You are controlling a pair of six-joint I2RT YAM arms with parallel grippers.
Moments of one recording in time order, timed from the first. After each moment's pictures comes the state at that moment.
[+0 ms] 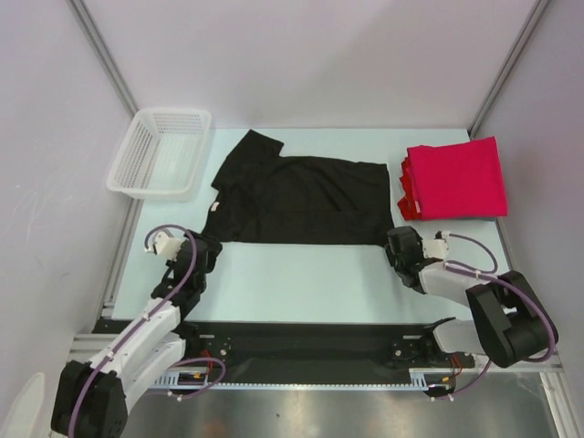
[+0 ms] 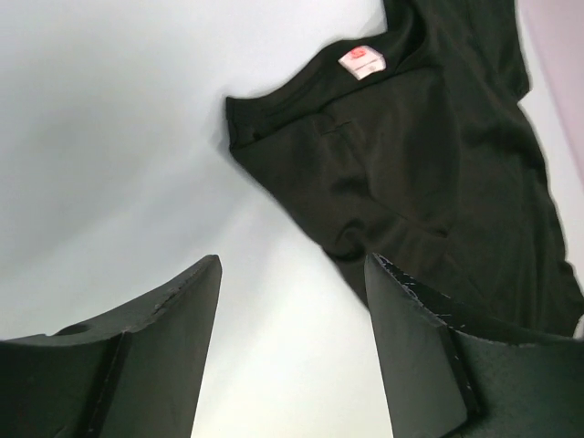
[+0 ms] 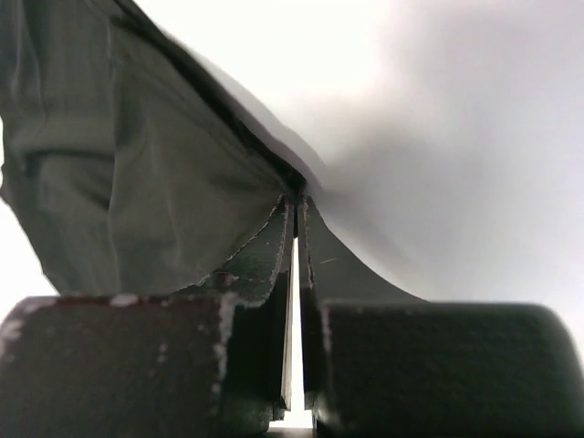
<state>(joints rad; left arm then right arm) -0.31 0.75 0.24 -0.07 -0.51 -1.09 0.39 1.31 0.37 0.11 0.49 1.49</state>
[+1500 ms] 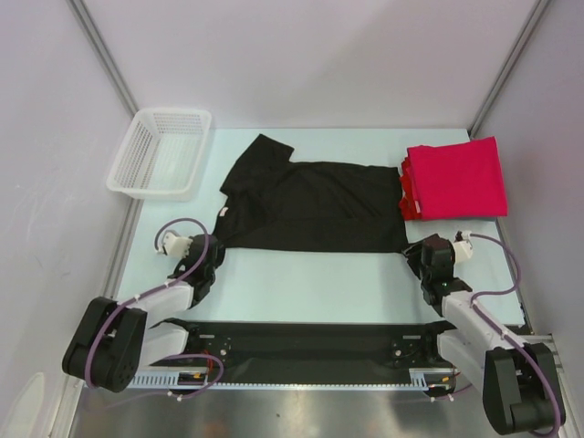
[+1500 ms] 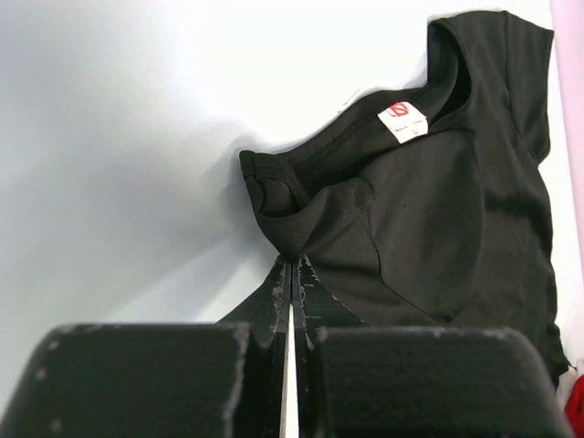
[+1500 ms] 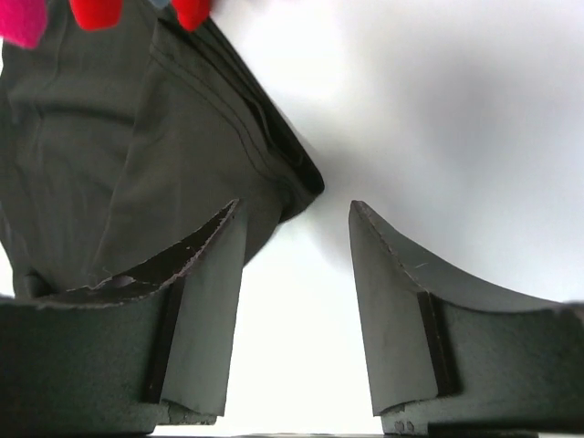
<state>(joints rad) -0.30 1.15 0.23 0.27 -0.50 -1.26 0.13 0.93 0.22 0.07 0.30 1.04</state>
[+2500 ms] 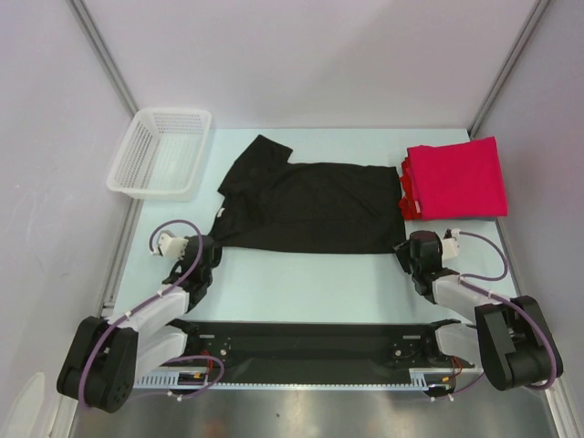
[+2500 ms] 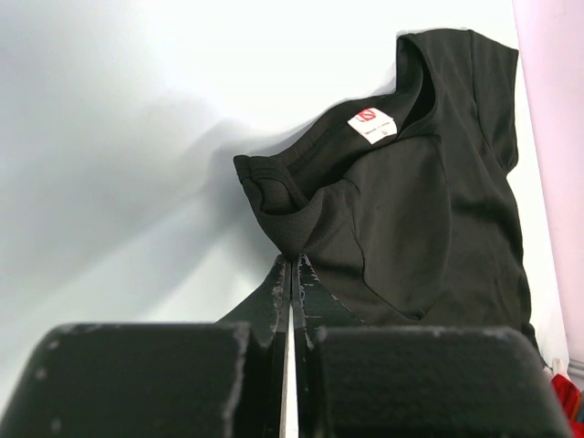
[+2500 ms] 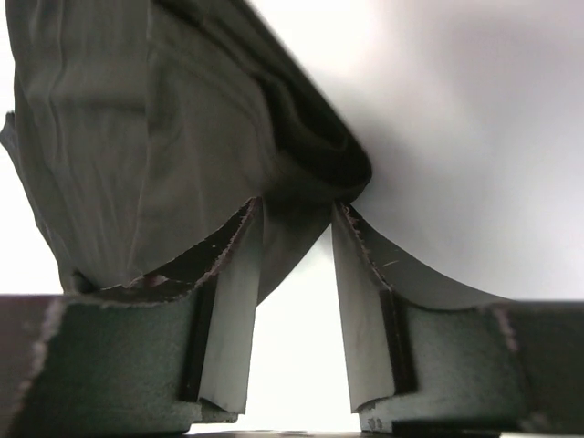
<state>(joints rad) -0.30 1.03 0.22 0.19 -0.52 -1.26 0.21 1.17 0.26 0.22 0.28 1.22</state>
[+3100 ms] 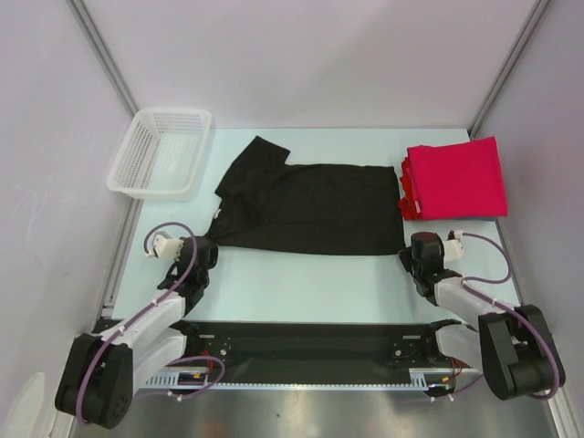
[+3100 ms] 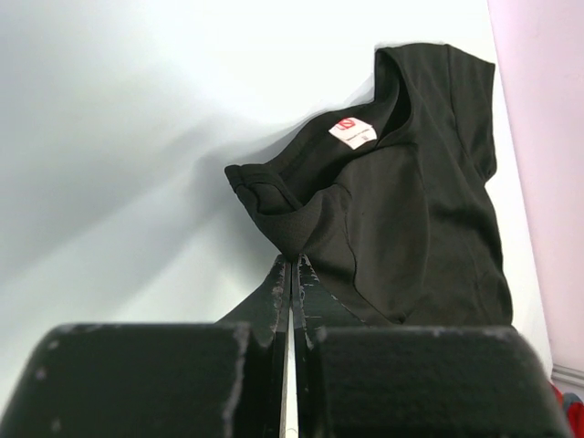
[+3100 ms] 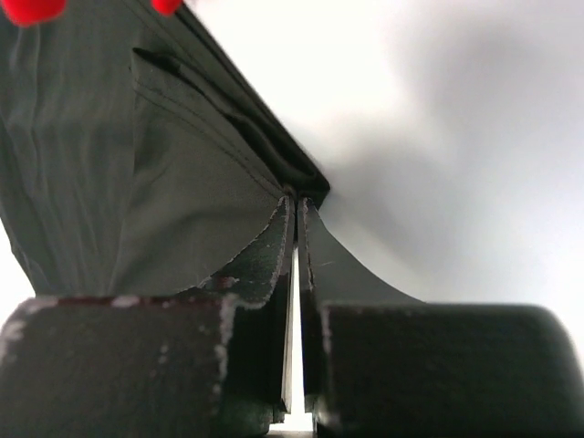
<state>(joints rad) -0.28 0.93 0.22 0.13 -0.52 -1.25 0.20 1.13 0.26 0.16 0.33 1.19</state>
